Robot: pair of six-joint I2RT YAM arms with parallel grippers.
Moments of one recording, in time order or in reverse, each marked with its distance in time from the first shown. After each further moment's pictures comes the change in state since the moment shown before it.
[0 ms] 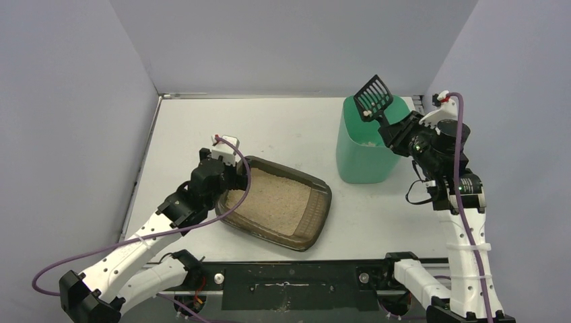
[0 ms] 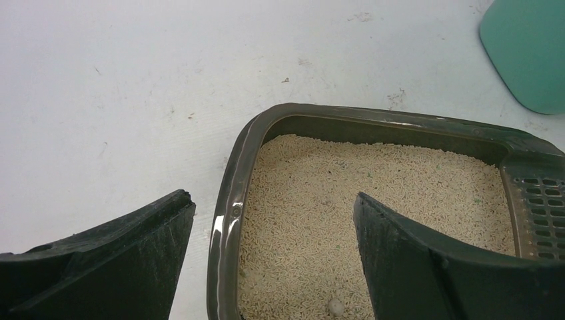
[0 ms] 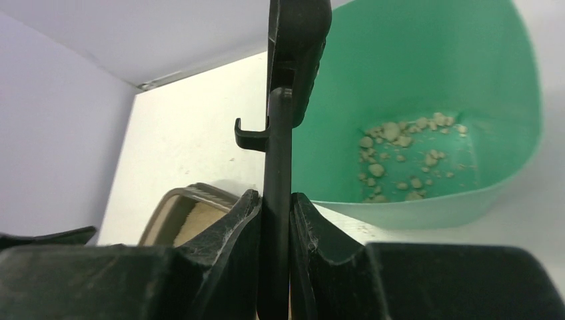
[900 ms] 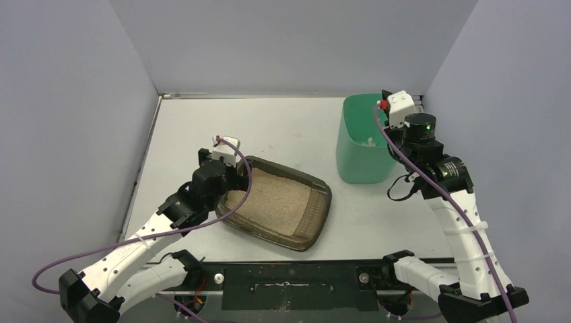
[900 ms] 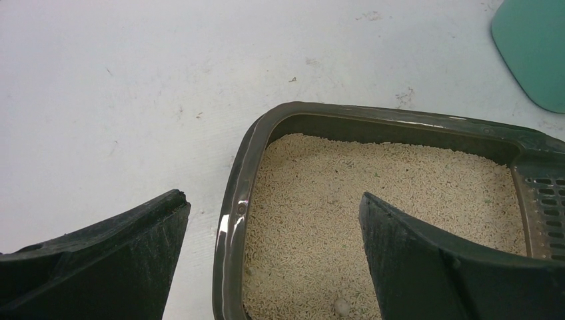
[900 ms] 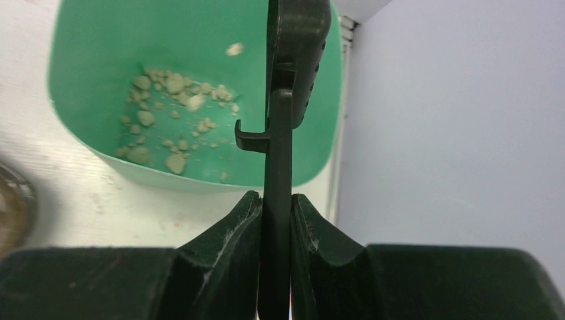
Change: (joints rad) left arm -0.027 -0.002 0.000 -0.006 -0.050 0.011; right arm 0.226 0.116 0.094 -0.207 0.566 -0.819
